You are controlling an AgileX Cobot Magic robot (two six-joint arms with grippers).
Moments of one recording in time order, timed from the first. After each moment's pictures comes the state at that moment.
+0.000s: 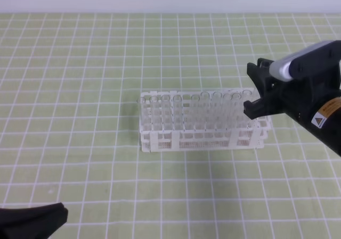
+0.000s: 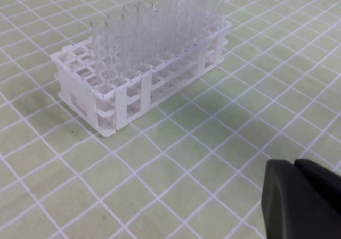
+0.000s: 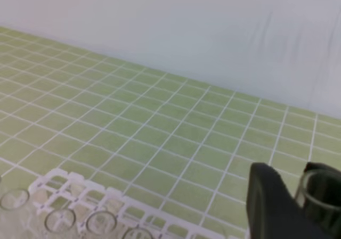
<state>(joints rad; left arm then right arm) -1.08 0.39 -0.42 0.40 0.55 -0.44 0.45 1.42 -0.67 -0.12 -0.53 0.07</state>
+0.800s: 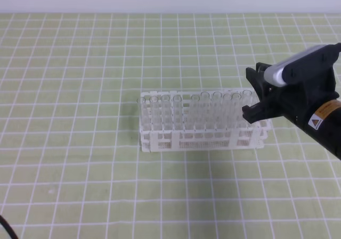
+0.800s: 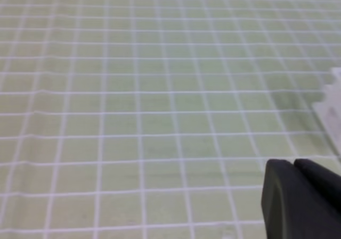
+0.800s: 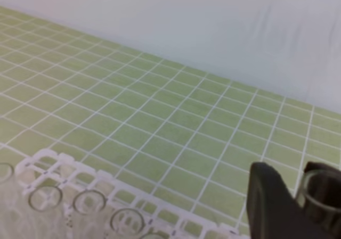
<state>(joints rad) -0.39 0.39 -0.42 0.40 0.55 -0.44 0.44 1.44 -0.66 -0.11 -0.53 0.02</state>
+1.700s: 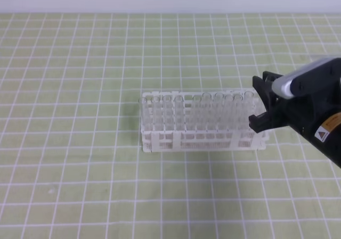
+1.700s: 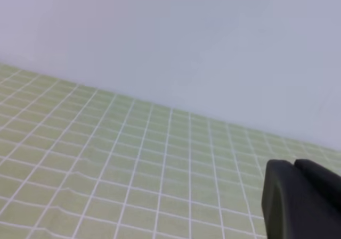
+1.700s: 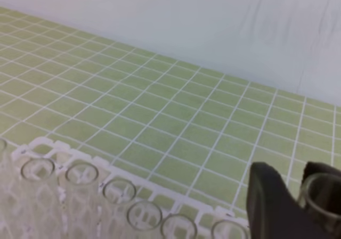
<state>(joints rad) -0.07 0.05 -0.23 0.27 0.28 -0.43 0.43 1.45 -0.60 -0.11 -0.59 0.02</state>
